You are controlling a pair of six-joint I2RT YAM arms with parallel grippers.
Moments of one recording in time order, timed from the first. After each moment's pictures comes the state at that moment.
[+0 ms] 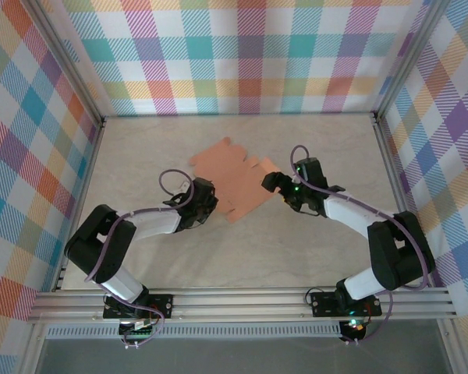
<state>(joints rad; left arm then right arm) -0.62 1.59 0.73 0.03 -0.19 -1.43 0.40 1.48 0.78 -0.08 -0.34 0.92</state>
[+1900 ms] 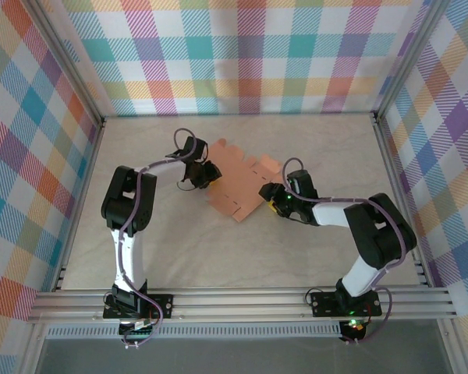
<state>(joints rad) -0.35 2.06 1.35 -0.31 0.28 -0.85 0.44 1.67 0.67 0.30 -0.37 1.10</state>
